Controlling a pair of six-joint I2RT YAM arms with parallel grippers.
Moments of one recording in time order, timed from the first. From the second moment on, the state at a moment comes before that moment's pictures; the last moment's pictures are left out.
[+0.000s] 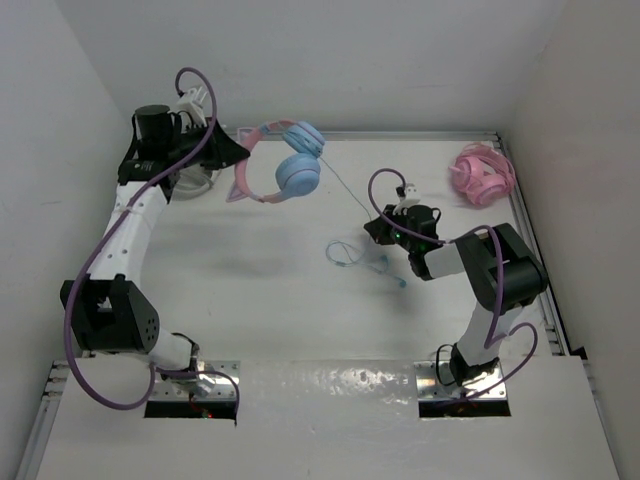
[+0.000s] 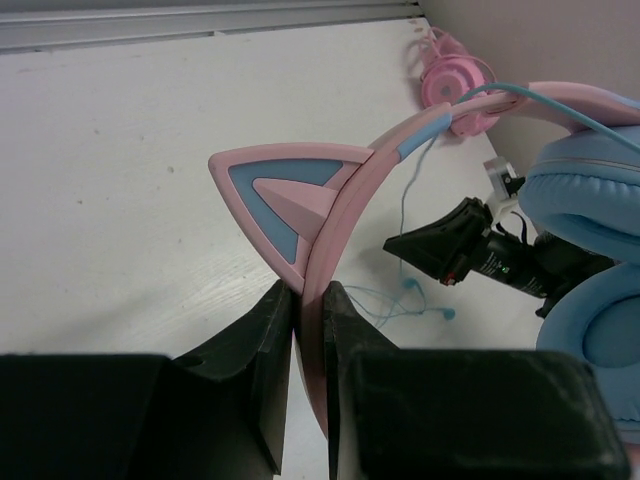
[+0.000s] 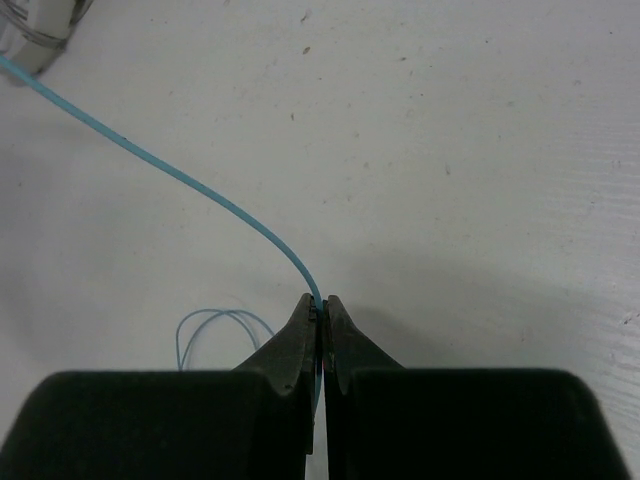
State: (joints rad) left arm 0.01 1.46 1.41 -0.36 0.72 -0.28; right arm 0.30 1.79 0.56 0.86 -0.24 0.44
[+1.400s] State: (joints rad) left arm -0.08 1.55 1.06 0.12 -0.10 -0.21; right arm 0.96 1.60 0.93 0.24 -0.15 0.02
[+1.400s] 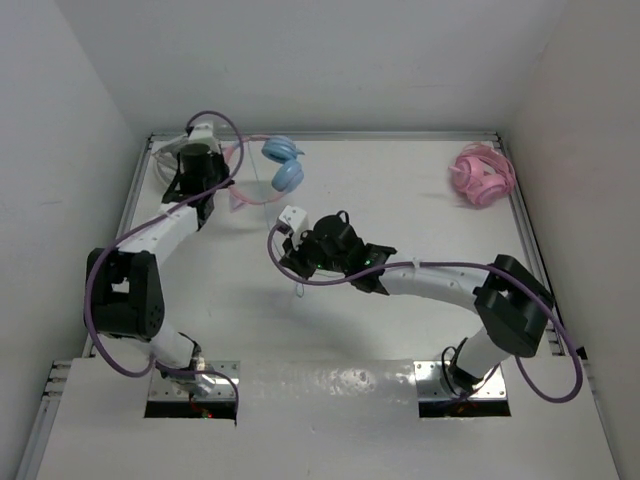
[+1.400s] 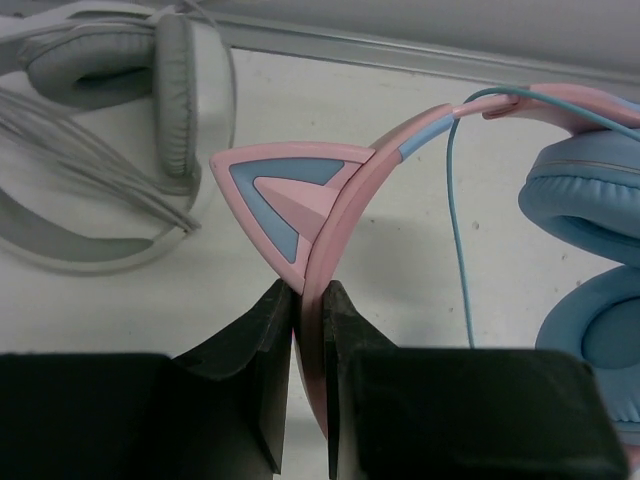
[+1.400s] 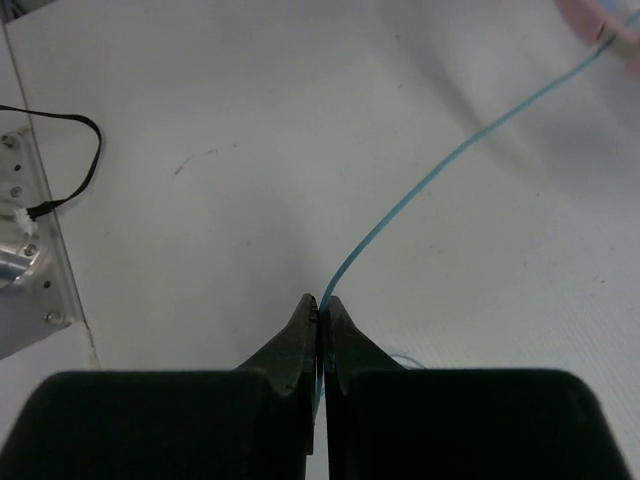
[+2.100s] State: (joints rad) left arm -0.41 1.52 0.89 0.16 0.04 0.59; right arm 0.79 1.48 1.12 -0.20 0.15 -0.22
